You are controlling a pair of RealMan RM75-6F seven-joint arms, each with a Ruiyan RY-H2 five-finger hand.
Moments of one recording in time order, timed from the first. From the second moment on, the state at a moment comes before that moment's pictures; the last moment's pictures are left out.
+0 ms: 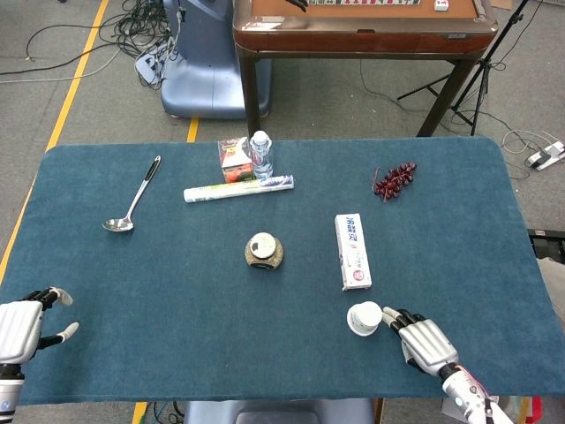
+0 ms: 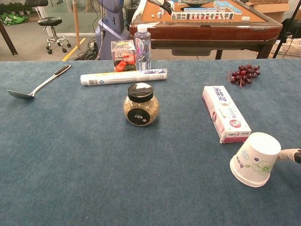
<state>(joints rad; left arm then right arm) -0.09 -1.16 -0.04 -1.56 1.49 1.48 0.05 0.30 -1.18 -0.14 -1.85 -1.37 0.98 -0.41</state>
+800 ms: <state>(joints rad) -0.09 -1.16 -0.04 -1.56 1.48 1.47 0.04 0.39 -1.24 -0.11 -1.92 -1.34 0.91 -0.48</state>
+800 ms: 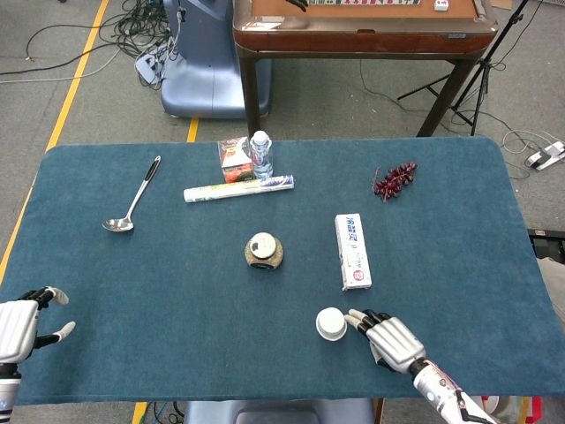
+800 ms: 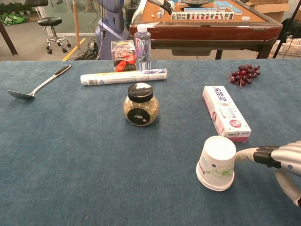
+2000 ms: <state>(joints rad) -0.09 -1.16 -0.04 -1.55 1.47 1.47 0.03 0.36 -1.34 -0.09 -1.71 -1.75 1.21 -0.44</state>
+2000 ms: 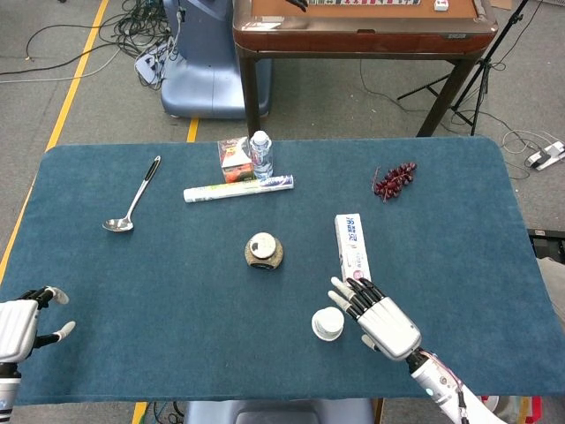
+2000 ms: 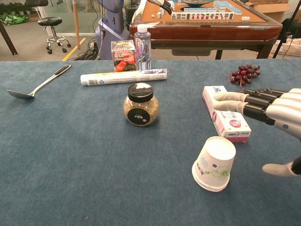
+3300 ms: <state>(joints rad) -0.09 -1.15 -0.05 -1.55 1.47 1.48 0.01 0.46 -1.57 -0.03 -1.54 -1.74 1.11 -0.53</state>
